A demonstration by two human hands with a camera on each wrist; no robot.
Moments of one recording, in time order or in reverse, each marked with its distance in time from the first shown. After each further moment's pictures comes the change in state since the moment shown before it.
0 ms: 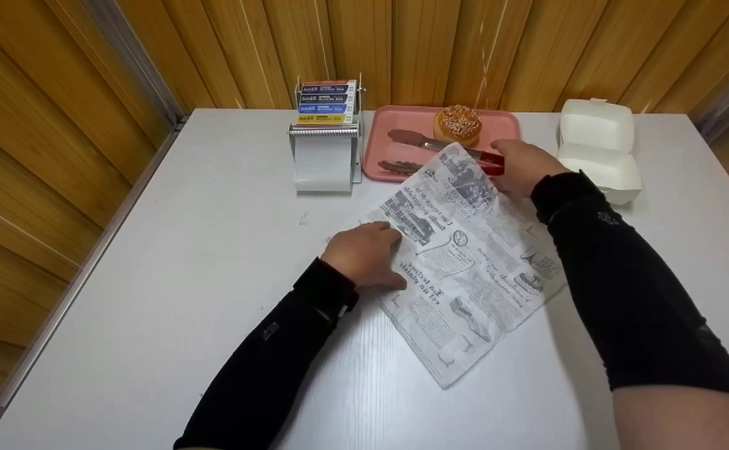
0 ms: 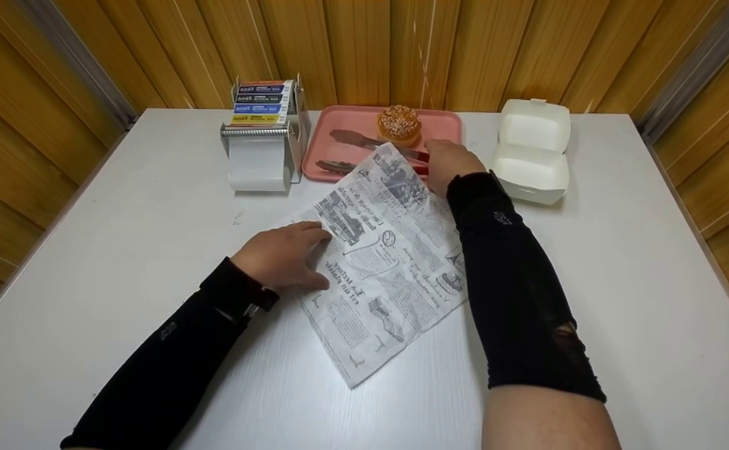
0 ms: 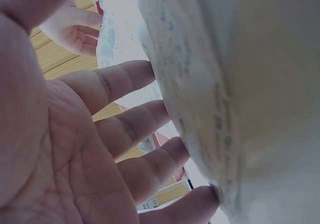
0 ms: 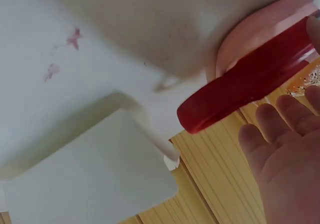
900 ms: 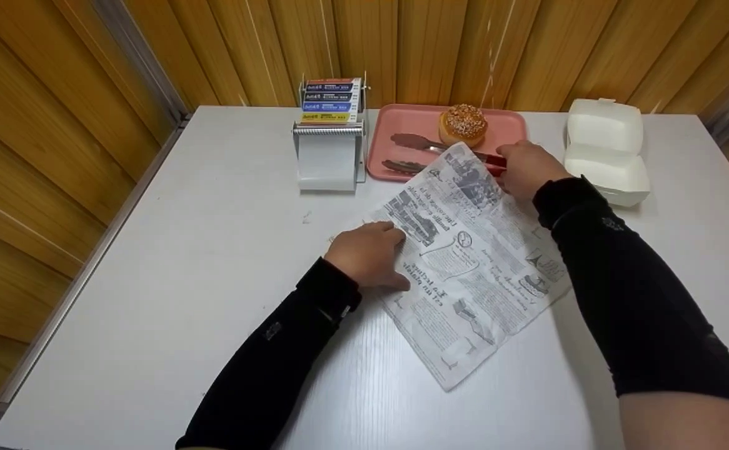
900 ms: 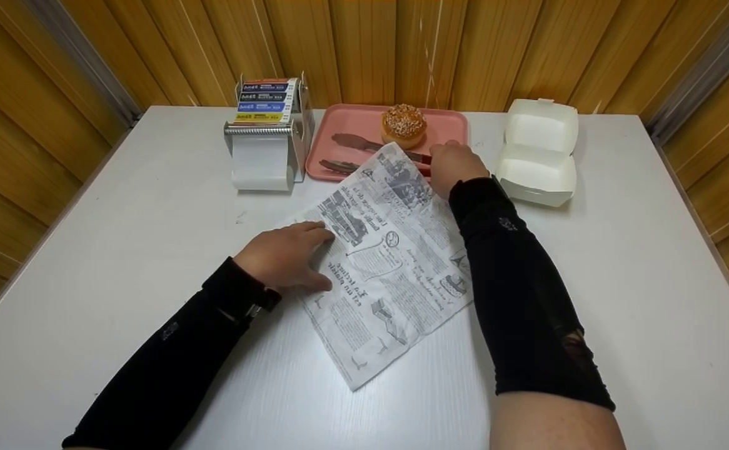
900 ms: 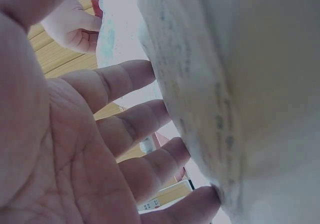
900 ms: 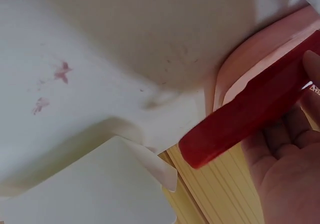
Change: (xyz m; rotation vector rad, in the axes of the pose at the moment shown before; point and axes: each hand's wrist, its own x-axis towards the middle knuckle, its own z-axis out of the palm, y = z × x) left_hand 0.000 0.001 0.000 0.003 0.004 0.008; right_hand 0.002 0.002 0.008 -0.080 0.072 -0.059
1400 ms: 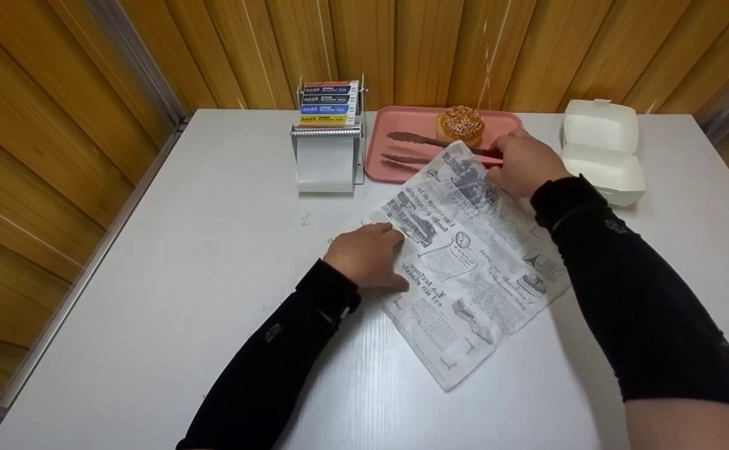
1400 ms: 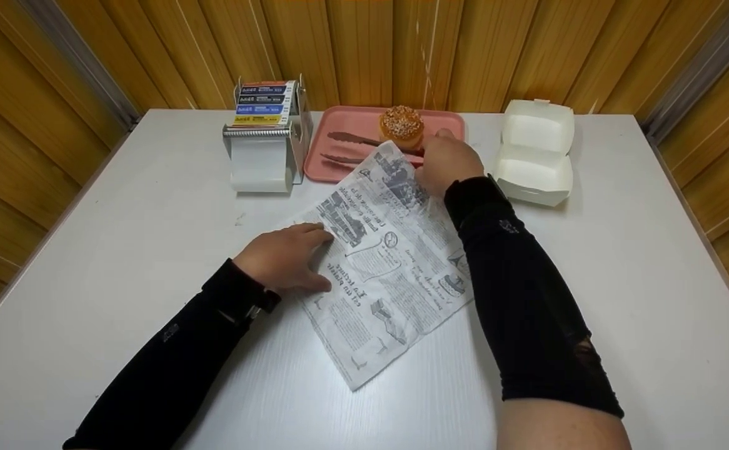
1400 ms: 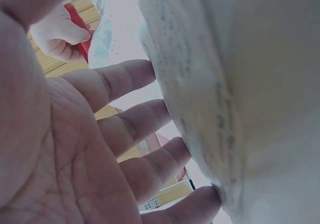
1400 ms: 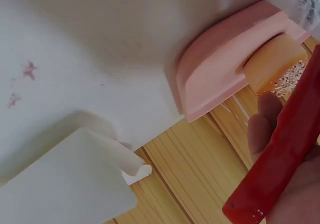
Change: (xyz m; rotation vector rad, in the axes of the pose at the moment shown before) left_hand -0.001 0.000 0.000 -0.002 -0.006 -0.004; right_hand -0.016 -0.020 -0.011 0.070 0.127 0.012
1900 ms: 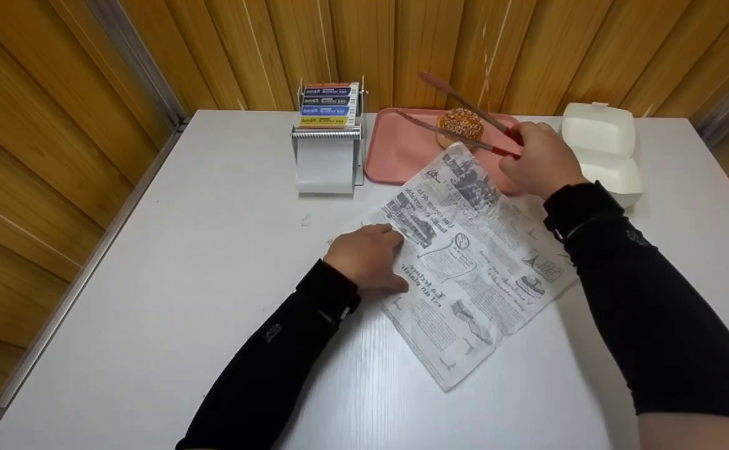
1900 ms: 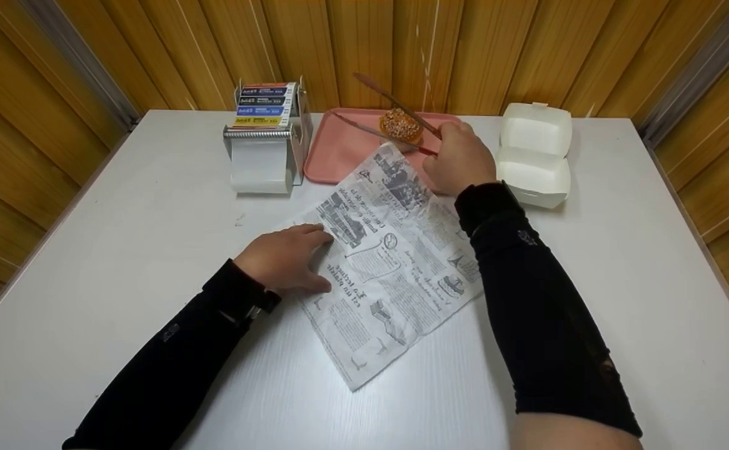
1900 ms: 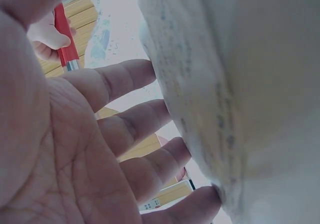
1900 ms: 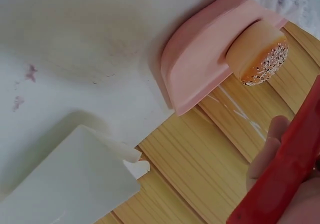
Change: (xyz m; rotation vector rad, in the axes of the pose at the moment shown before) left_hand 0.000 0.000 0.001 0.003 -0.001 -0.005; right_hand -0.013 0.004 -0.014 0.195 0.146 0.091
